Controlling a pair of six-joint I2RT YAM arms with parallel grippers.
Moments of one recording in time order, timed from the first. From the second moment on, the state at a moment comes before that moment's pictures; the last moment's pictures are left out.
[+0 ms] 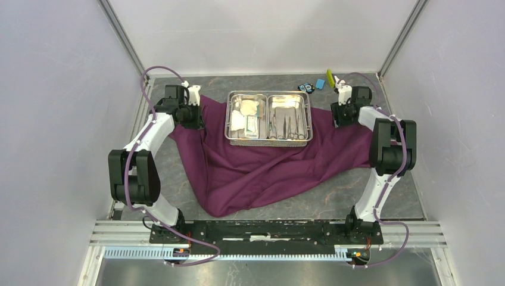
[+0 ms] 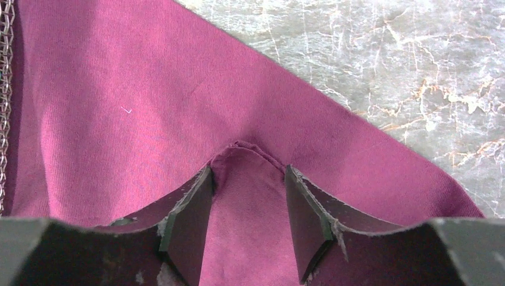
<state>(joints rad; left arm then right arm) -0.05 1.61 1.21 -0.52 0.30 0.07 -0.09 1.97 1.26 -0.23 -0.18 -0.30</state>
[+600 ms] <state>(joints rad) -0.05 1.61 1.20 -0.52 0.30 0.07 -0.11 1.99 1.29 -0.24 -0.21 -0.33</state>
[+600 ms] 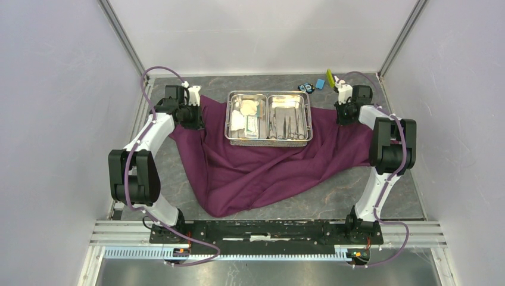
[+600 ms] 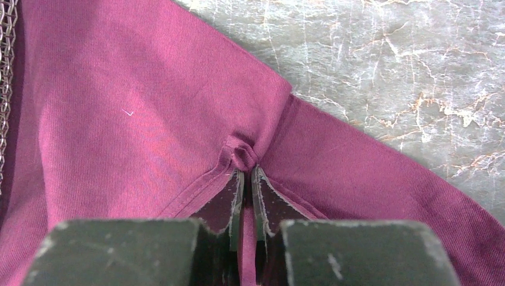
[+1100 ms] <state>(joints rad) -0.05 1.61 1.20 -0.52 0.30 0.07 -0.13 1.88 1.27 -0.27 -0.22 -0.35</state>
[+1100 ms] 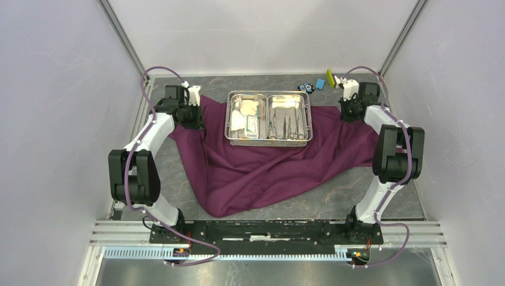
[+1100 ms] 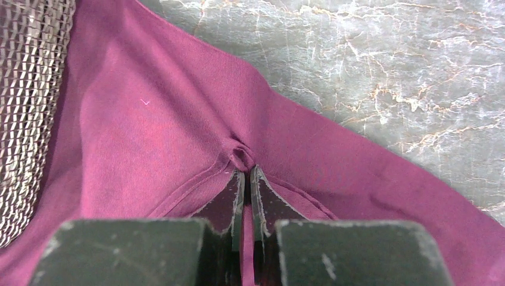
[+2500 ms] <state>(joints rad) -0.05 1.61 1.20 -0.52 0.30 0.07 -0.15 1.84 1.21 -0.27 -0.21 -0.37</state>
